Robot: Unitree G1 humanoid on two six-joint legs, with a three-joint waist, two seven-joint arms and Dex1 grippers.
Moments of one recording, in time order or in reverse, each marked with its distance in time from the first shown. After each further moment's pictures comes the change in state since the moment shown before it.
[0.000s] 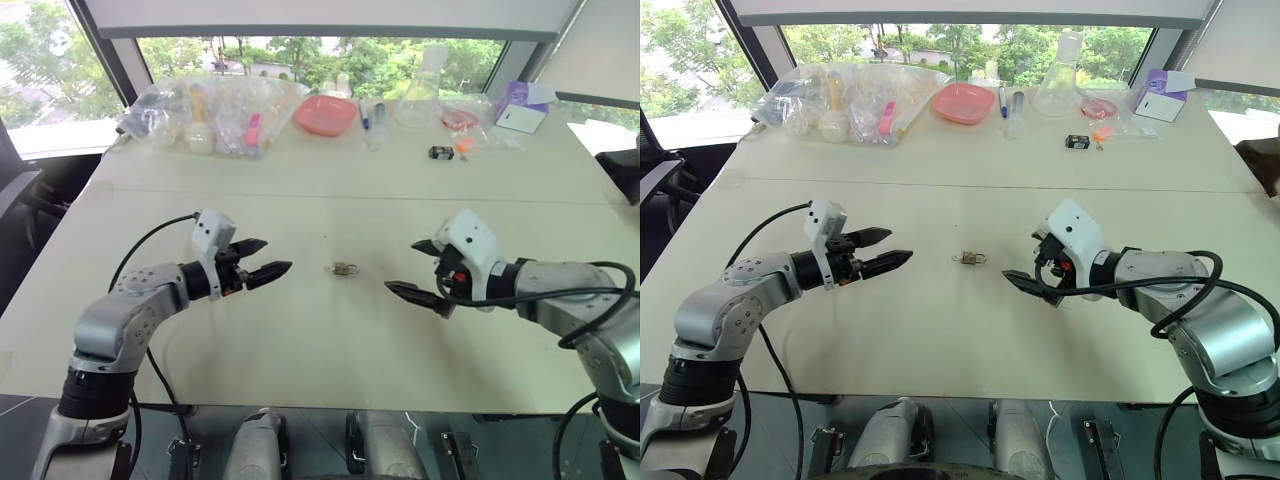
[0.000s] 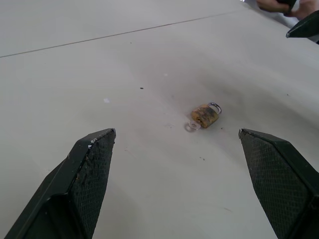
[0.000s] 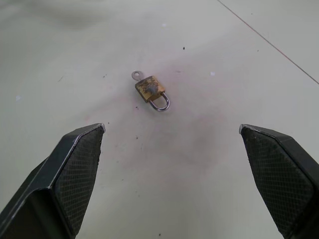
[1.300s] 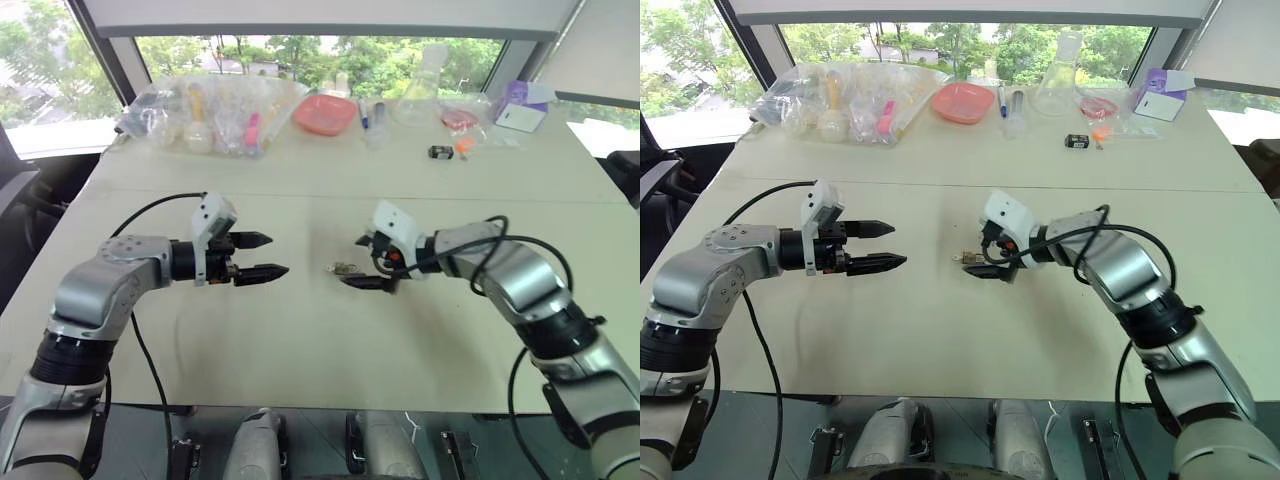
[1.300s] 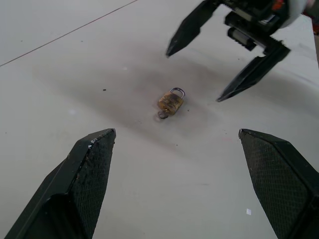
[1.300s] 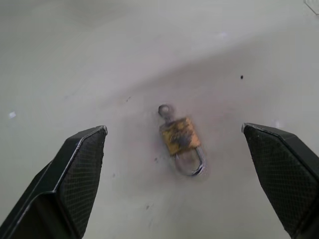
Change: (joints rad) left arm -0.151 0.177 -0.101 0.083 0.018 -0.018 -0.281; right arm -0.412 0.180 0.471 0.614 -0.233 -0.304 0.204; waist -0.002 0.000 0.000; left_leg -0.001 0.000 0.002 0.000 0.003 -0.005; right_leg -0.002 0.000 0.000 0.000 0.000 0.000
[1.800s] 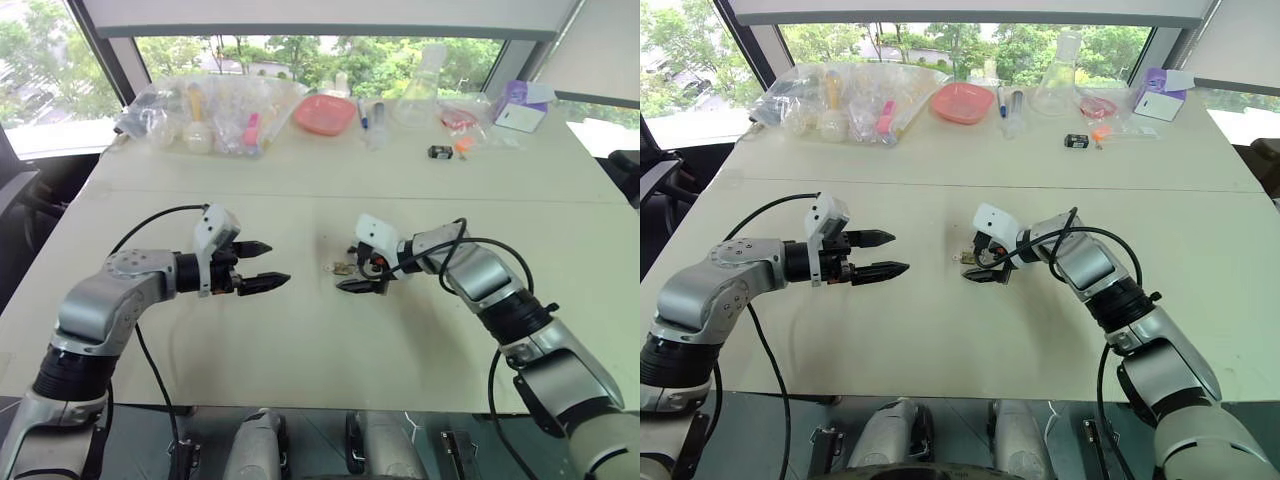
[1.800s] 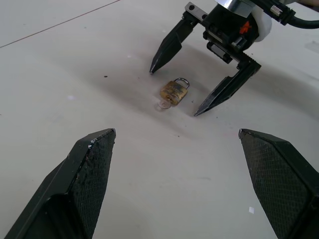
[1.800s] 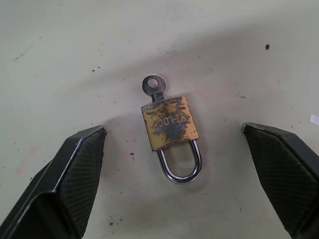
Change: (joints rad) left arm 0.065 -0.022 0.004 -0.048 -0.002 0.004 0.084; right arm -0.031 0.083 0.067 0.256 -0.182 -0.210 0.122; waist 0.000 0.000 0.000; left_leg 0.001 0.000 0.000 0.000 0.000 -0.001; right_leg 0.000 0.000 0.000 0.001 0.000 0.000
